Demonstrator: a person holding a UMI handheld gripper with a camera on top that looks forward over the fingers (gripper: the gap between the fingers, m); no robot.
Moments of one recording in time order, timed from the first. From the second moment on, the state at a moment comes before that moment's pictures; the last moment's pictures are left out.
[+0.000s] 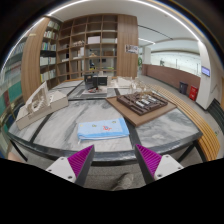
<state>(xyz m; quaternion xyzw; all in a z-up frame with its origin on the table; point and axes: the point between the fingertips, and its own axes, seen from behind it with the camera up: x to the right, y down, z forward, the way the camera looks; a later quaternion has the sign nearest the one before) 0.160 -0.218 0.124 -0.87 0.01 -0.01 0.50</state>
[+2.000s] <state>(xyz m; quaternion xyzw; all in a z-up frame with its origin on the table) 0.183 -0.072 0.133 -0.85 -0.01 -0.05 0.52</state>
